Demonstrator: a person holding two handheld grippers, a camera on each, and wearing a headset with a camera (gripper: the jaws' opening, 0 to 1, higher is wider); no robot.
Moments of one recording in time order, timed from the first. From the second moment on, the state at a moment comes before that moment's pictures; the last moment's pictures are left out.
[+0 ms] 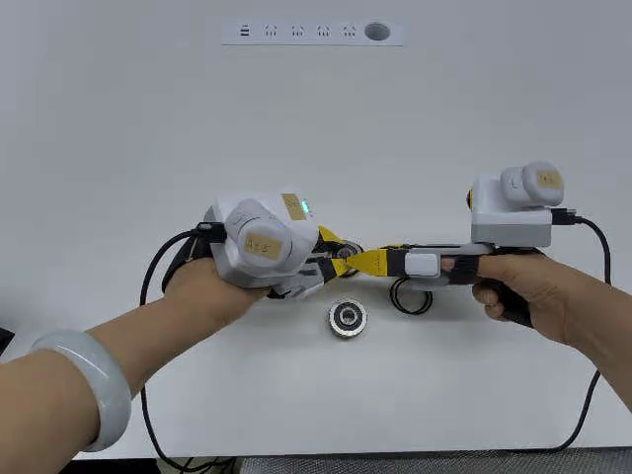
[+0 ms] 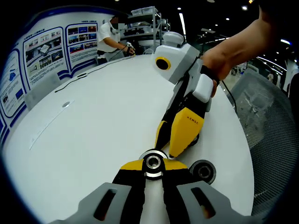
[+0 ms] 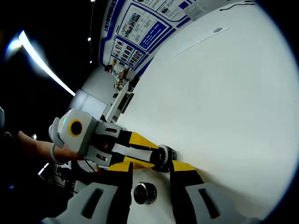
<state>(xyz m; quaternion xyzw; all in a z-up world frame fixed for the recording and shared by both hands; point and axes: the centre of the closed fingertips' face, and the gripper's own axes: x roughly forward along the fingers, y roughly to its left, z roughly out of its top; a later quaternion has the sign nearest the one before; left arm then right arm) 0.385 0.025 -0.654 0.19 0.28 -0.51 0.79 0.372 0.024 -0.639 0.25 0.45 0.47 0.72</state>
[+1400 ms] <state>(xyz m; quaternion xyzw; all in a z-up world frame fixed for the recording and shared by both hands) 0.386 0.026 -0.654 0.19 0.28 -0.51 0.79 0.373 0.019 -0.648 0.24 0.46 0.45 0.73</state>
